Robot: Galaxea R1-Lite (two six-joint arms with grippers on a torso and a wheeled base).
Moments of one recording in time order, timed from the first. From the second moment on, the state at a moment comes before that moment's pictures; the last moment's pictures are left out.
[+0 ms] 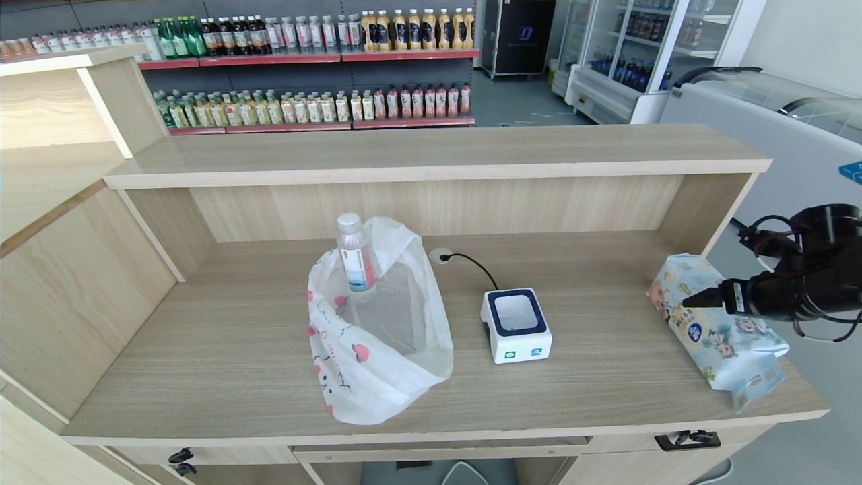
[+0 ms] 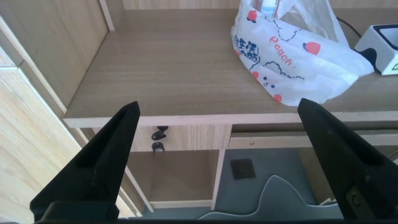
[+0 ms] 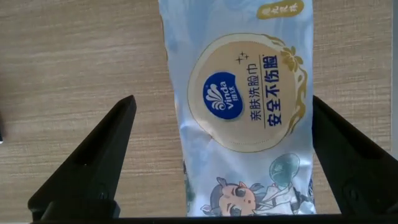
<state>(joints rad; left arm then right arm) 0.00 0.00 0.00 0.00 -0.02 0.00 -0.31 2.00 -1.23 0.07 0.28 -0.15</state>
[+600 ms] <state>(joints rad) 0.00 0.00 0.00 0.00 -0.02 0.00 -0.25 2.10 -1.19 -0.10 0.27 -0.17</state>
